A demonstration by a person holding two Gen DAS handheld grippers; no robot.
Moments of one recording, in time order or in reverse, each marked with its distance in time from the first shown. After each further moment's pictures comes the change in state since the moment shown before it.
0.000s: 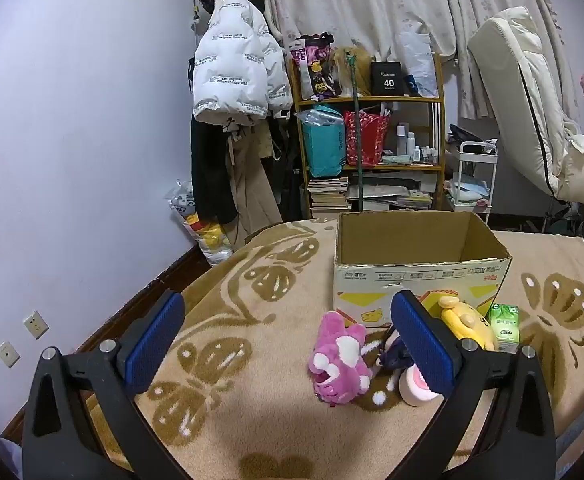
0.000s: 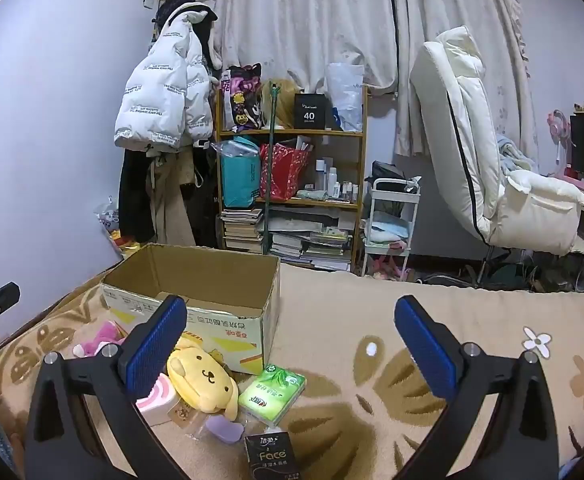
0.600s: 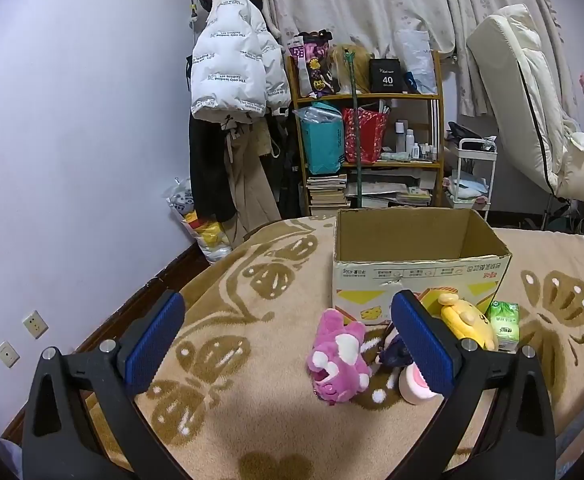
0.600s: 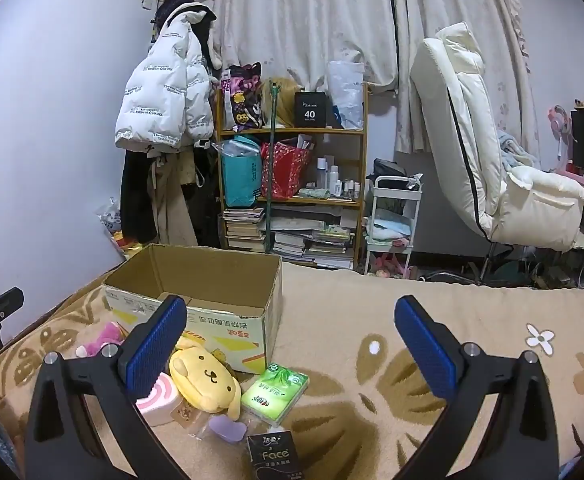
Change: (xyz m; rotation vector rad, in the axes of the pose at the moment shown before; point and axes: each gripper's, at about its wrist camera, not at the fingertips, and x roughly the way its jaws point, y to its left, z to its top) left arm 0.002 -0.002 -0.001 0.008 0.007 0.002; right arm 0.001 0.000 -0.001 0.012 0.004 0.002
